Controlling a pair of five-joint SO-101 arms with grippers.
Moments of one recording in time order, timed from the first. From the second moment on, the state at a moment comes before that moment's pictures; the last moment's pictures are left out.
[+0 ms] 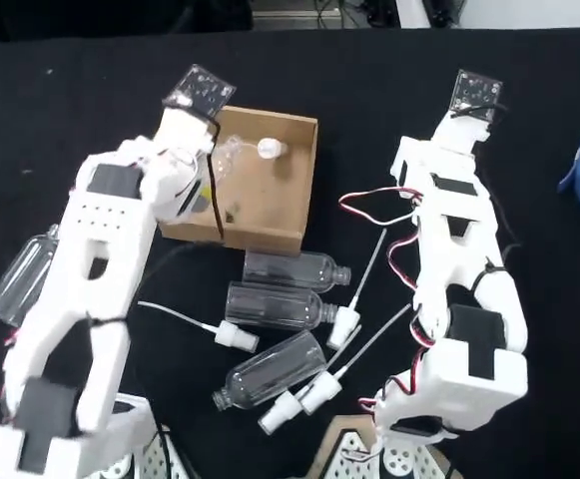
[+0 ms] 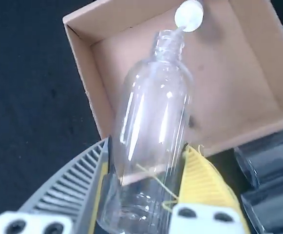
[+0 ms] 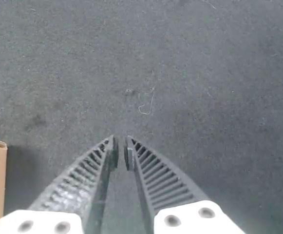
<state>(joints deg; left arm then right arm) 3.4 -17.5 20.4 55.8 -26.2 11.2 7.7 27.0 17.1 -8.9</state>
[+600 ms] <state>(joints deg) 3.4 -41.2 36.5 53.1 -24.5 11.2 7.7 27.0 17.1 -8.9</state>
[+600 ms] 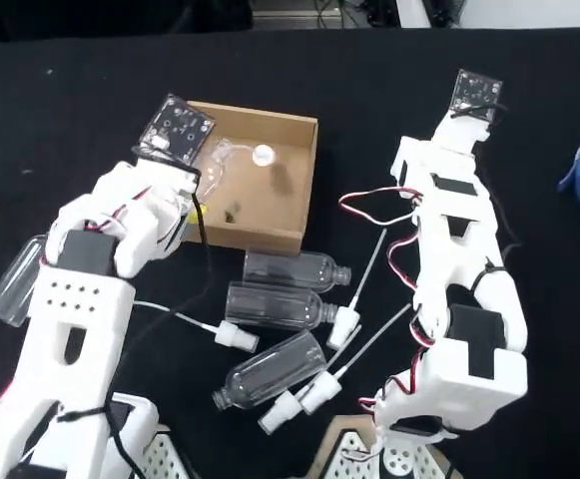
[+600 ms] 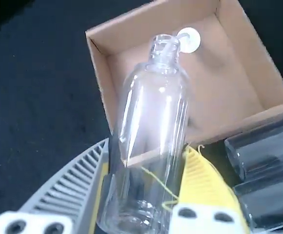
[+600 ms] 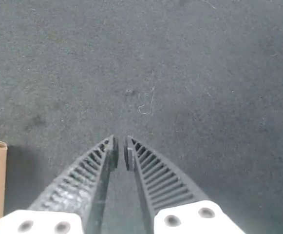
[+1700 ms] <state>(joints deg) -4.5 -100.6 61.6 51.4 -10.9 11.2 7.7 26.8 18.4 -8.9</state>
